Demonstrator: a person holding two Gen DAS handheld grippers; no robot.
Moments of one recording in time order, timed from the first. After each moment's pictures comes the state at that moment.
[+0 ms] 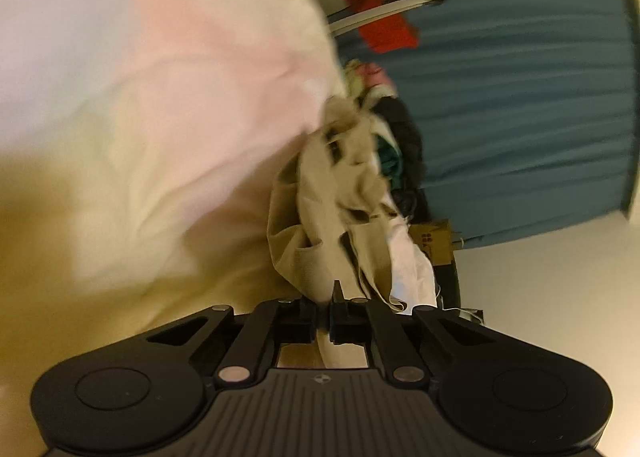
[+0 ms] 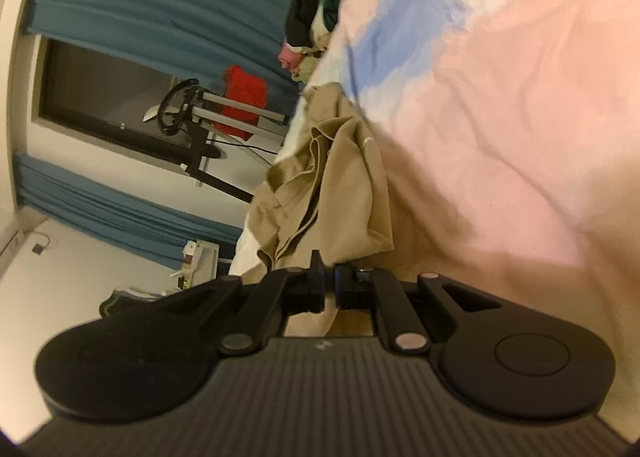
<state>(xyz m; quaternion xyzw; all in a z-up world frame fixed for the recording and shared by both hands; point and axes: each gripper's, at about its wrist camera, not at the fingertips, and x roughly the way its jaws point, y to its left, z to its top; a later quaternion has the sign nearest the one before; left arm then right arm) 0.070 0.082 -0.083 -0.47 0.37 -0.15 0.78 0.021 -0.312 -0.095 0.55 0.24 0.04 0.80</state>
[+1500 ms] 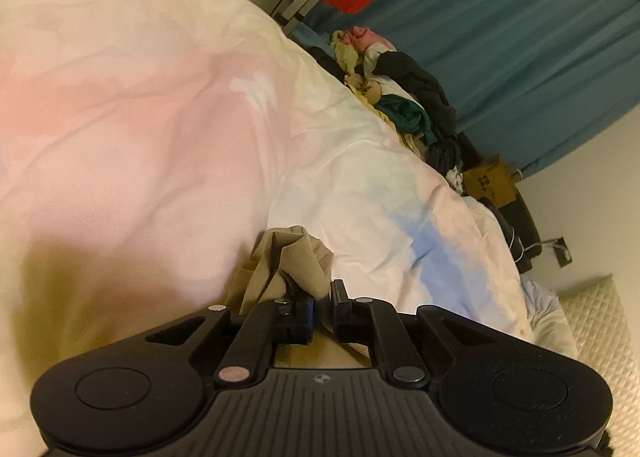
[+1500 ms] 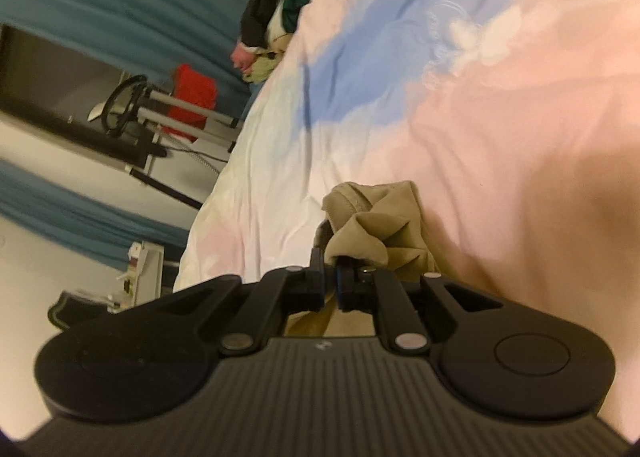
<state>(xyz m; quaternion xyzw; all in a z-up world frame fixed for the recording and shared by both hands) 0.153 0.003 -0.054 -0.29 0.41 -0.14 0.85 0.088 -0.346 -0.102 0.50 0.30 -0.02 0.81</state>
